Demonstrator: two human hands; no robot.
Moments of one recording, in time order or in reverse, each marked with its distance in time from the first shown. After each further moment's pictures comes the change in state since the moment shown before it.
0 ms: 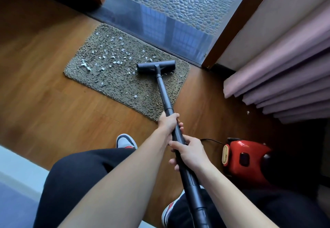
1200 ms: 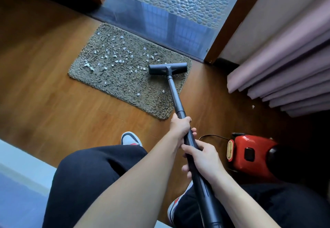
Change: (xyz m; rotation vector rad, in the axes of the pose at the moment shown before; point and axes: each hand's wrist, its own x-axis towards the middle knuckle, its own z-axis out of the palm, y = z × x) left_hand -0.015 -0.026 0.019 0.146 -0.018 -0.011; right_hand -0.025 0.014 -0.024 0.025 0.026 0.013
